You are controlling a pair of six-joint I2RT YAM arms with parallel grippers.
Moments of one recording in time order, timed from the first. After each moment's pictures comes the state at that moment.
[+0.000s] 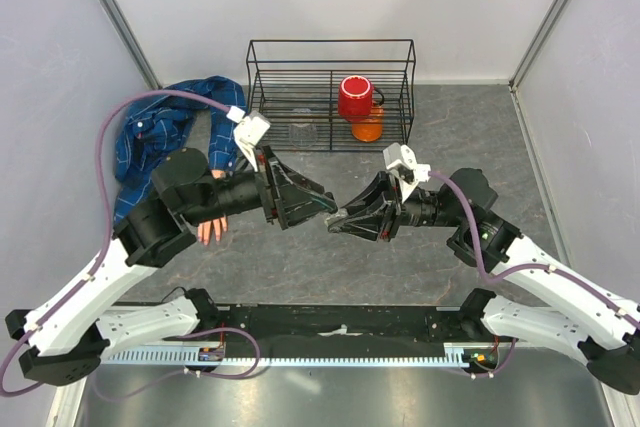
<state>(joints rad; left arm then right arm) -0.90 0.89 1.26 -0.38 0.33 -0.64 0.86 0.90 0.87 0.20 -0.70 0.31</state>
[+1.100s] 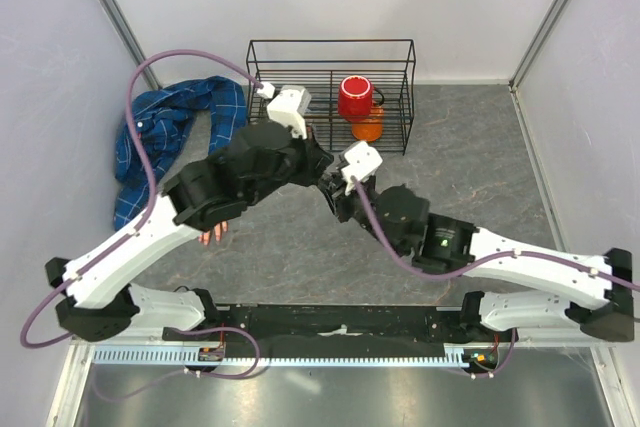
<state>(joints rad) -1.01 1.21 1.55 -0.69 -0.29 -0.52 1.19 1.09 1.04 0.01 0.37 0.08</state>
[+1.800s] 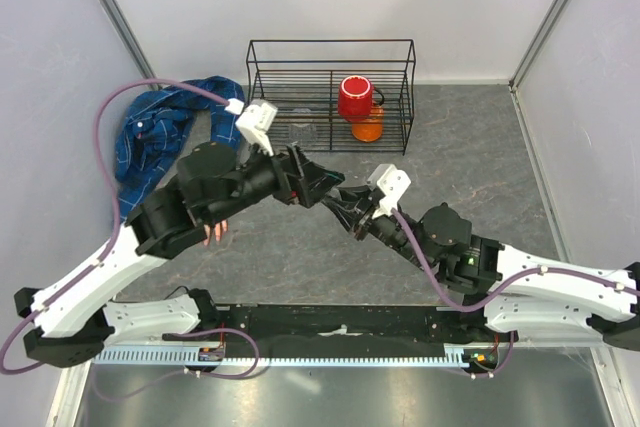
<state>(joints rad) -1.00 1.03 1.37 -0.50 -0.11 -0.63 1.28 0.95 0.87 0.22 0.38 -0.05</state>
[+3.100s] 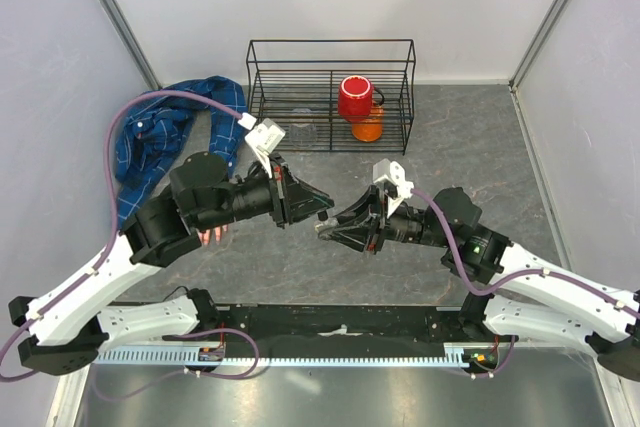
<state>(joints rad) -0.99 0.92 1.26 -0.47 0.18 -0.58 1.01 0.88 0.79 0.23 -0.43 0.30</state>
